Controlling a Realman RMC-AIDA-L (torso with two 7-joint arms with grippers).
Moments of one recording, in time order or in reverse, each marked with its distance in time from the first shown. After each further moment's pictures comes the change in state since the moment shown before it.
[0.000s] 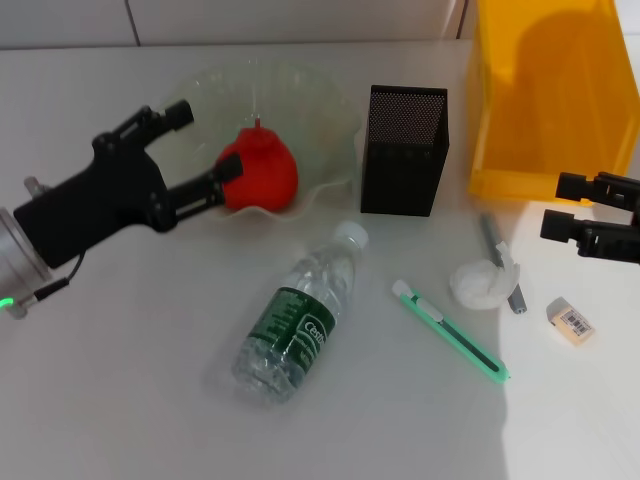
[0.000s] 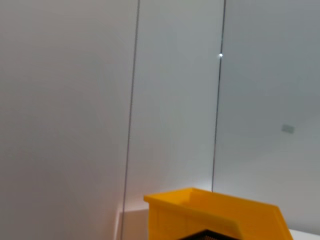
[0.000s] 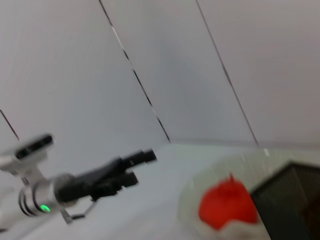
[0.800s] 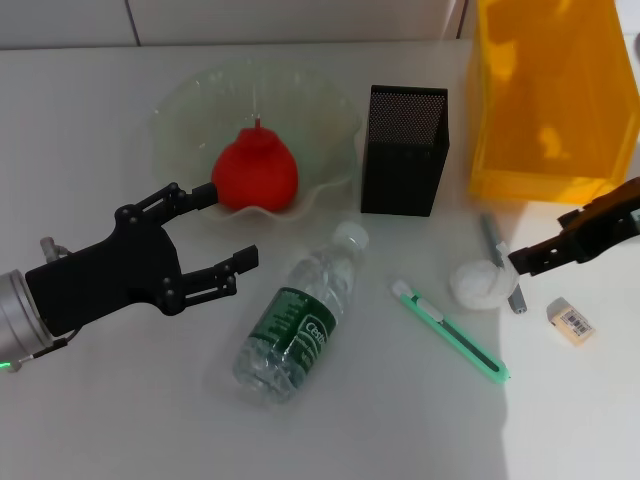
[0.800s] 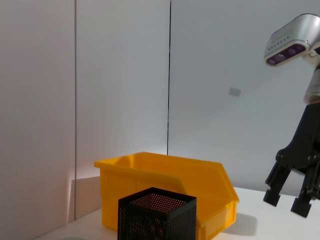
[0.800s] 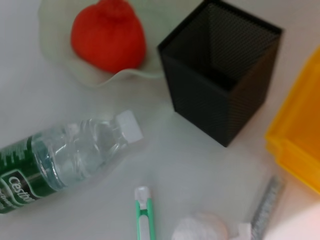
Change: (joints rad) left arm 0.057 0.012 0.052 0.008 0.119 0.061 0.054; right arm 0.092 0.005 -0.728 -0.662 -0.600 0.154 0.917
